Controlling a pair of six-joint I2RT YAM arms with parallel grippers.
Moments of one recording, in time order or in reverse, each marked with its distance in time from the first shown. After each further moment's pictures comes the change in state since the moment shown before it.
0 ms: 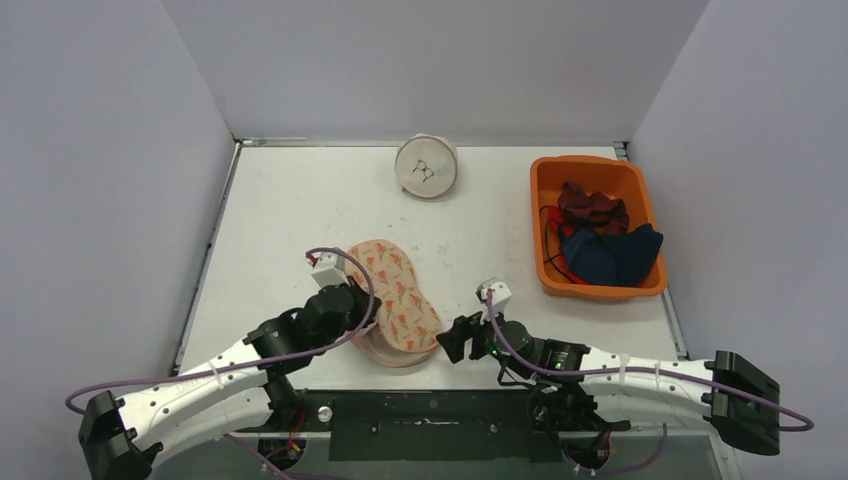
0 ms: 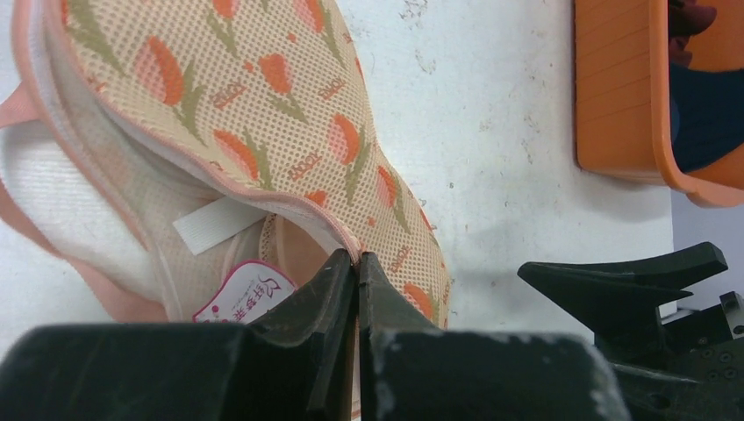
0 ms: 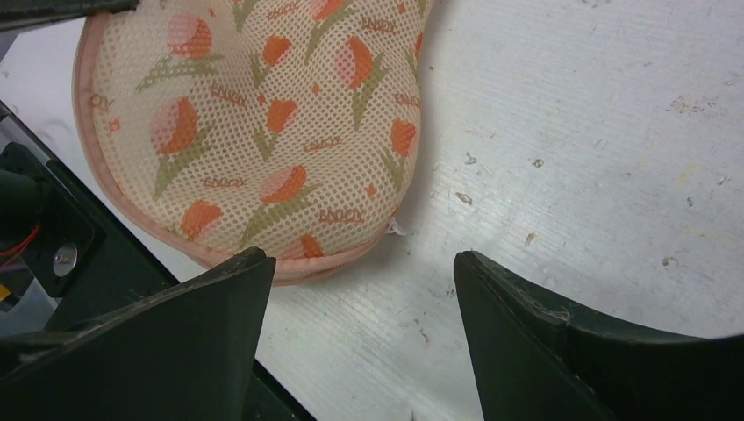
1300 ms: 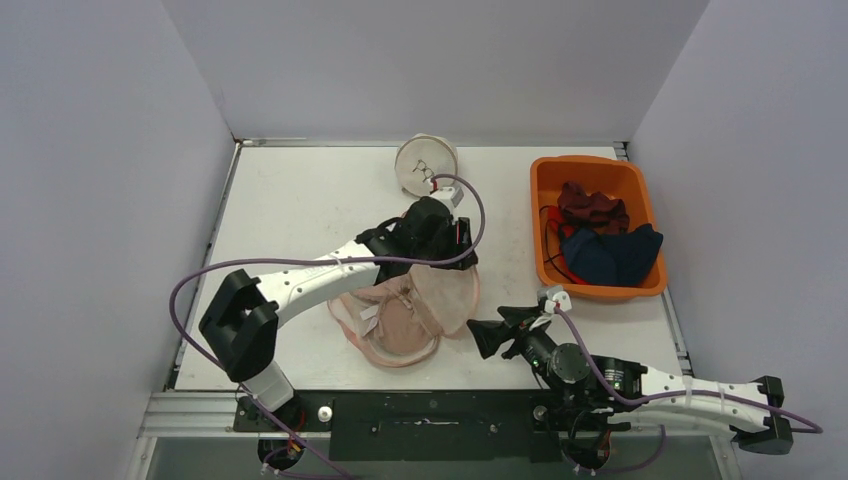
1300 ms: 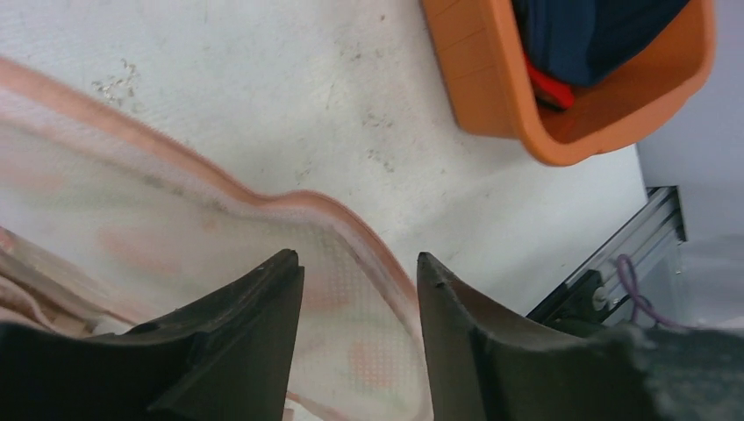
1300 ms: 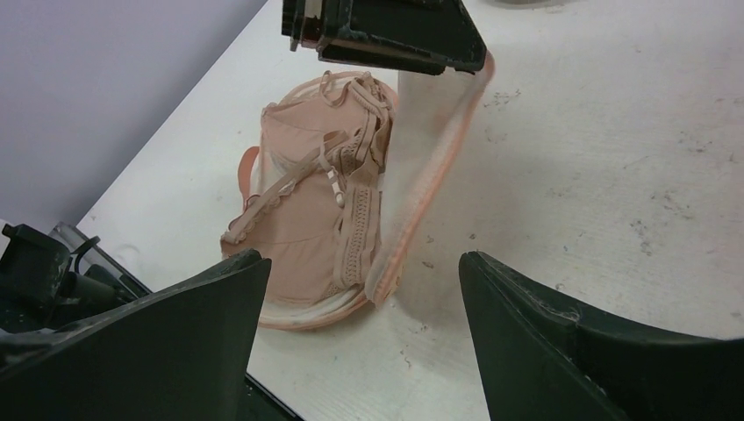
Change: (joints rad) left arm 0.085 0.911 0.754 0.089 0.485 0.330; right arm 0.209 -0.553 -0.023 -0.247 0.400 -0.045
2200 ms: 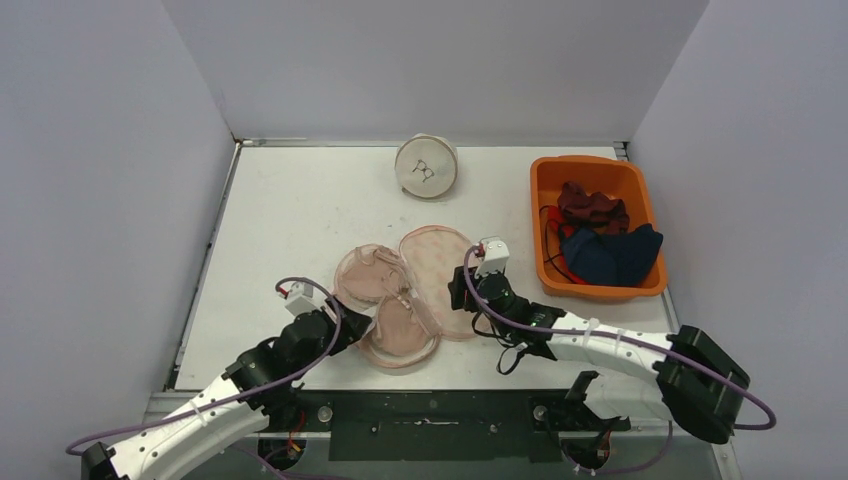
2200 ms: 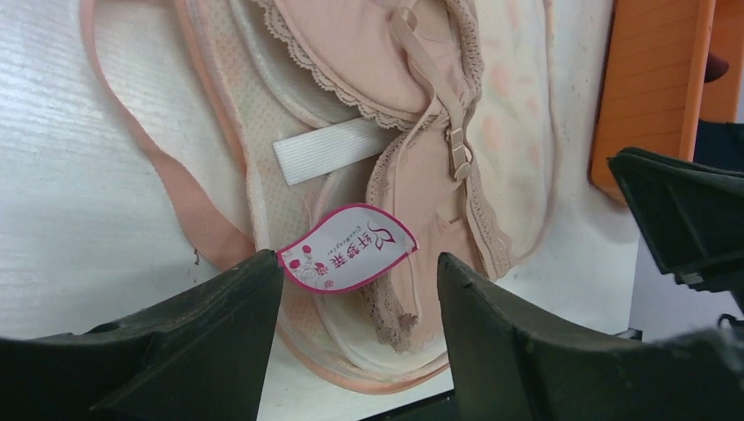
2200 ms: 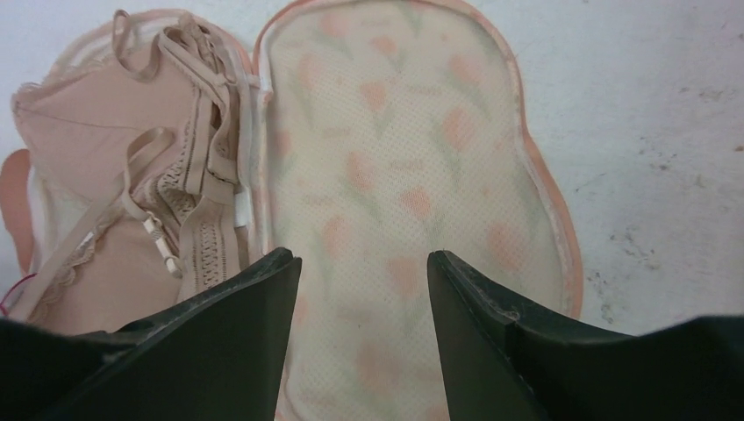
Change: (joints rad) left arm 0.028 -1.234 -0.993 -0.201 -0.367 -0.473; right arm -0.439 0.783 0.238 0.227 -0.278 -0.078
